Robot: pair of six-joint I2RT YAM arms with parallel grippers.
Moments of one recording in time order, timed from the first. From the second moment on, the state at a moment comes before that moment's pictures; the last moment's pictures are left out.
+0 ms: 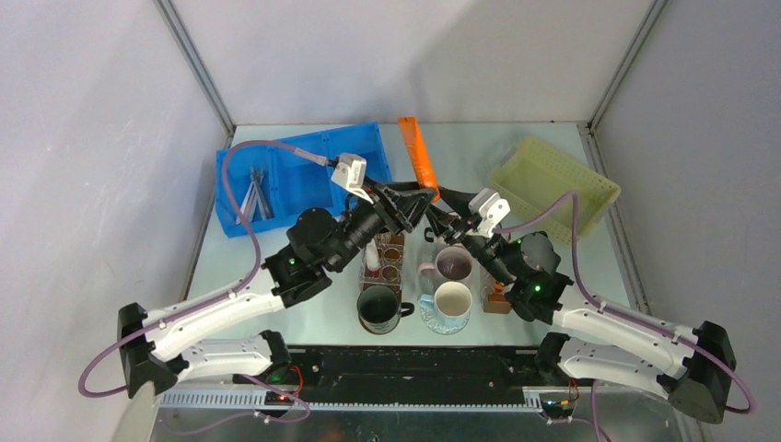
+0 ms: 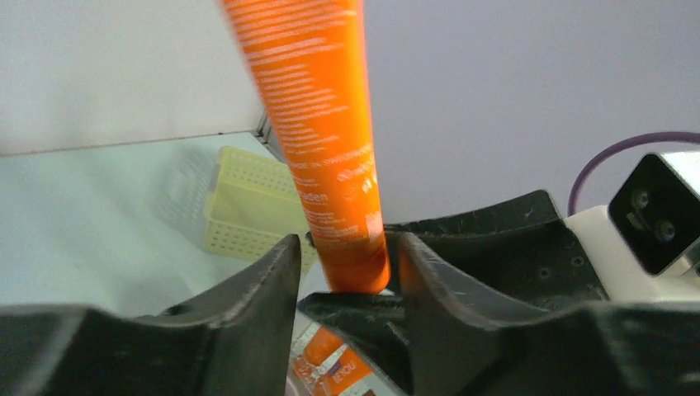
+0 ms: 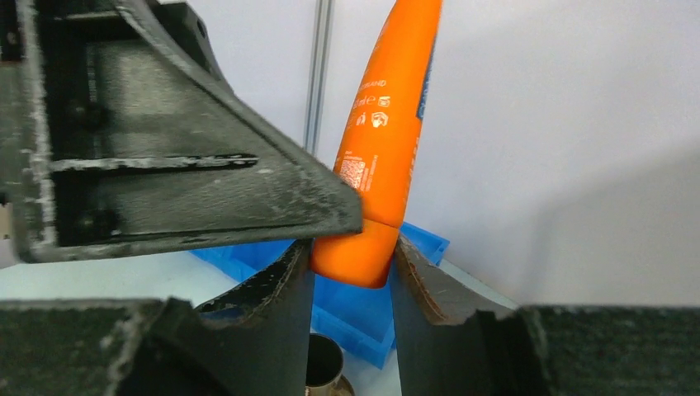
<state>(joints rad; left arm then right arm) -1.05 1.07 0.96 0.36 -0.26 -0.45 0.97 0.95 0.68 0.65 0.15 -0.21</state>
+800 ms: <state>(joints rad) -0.81 0.80 1.00 0.06 -0.12 -0.37 0.76 0.80 0.67 0.57 -0.10 0.19</state>
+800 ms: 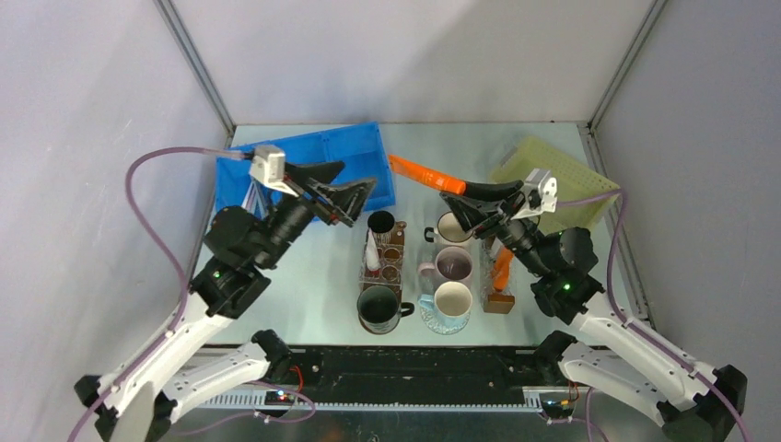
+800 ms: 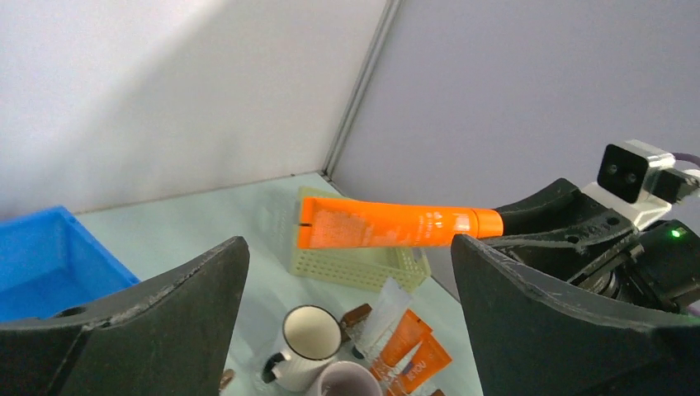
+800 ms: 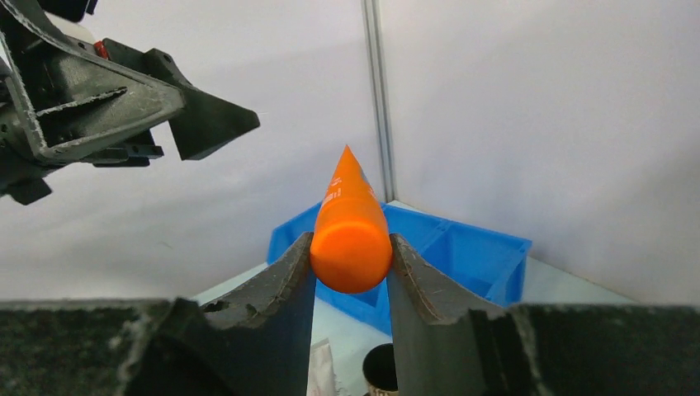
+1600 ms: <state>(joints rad) -0.50 0.95 1.02 0.18 0.69 -0.23 0.49 0.72 0.67 0.67 -0.50 0.71</state>
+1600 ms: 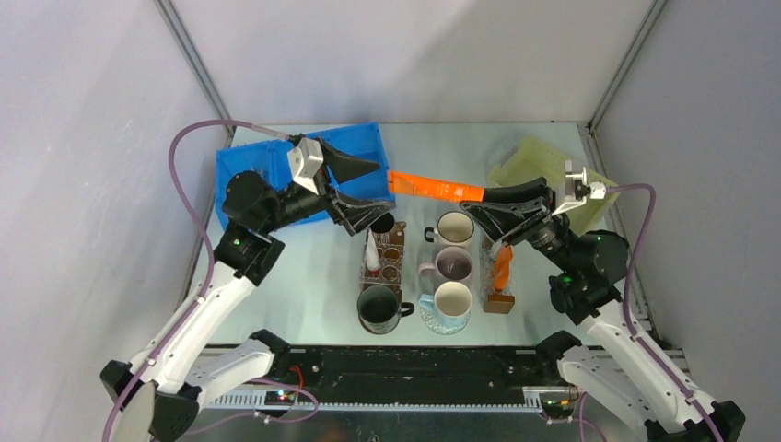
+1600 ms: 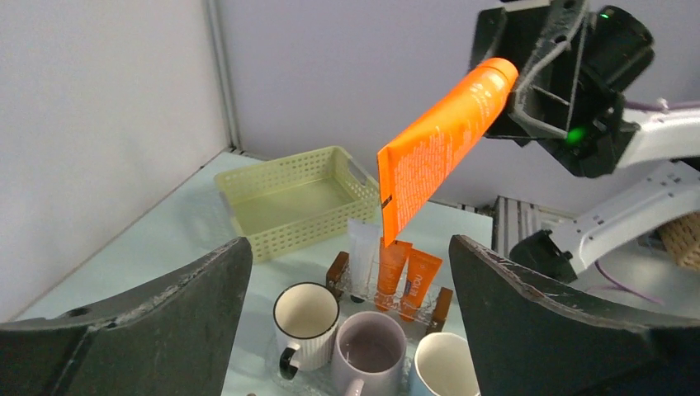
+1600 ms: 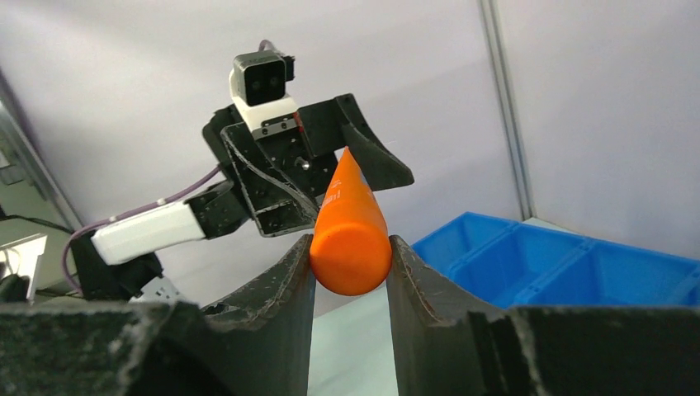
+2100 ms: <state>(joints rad) -0.50 1.04 1.06 0.40 0.96 -0.30 0.49 0.72 0.67 0.71 -0.56 0.75</state>
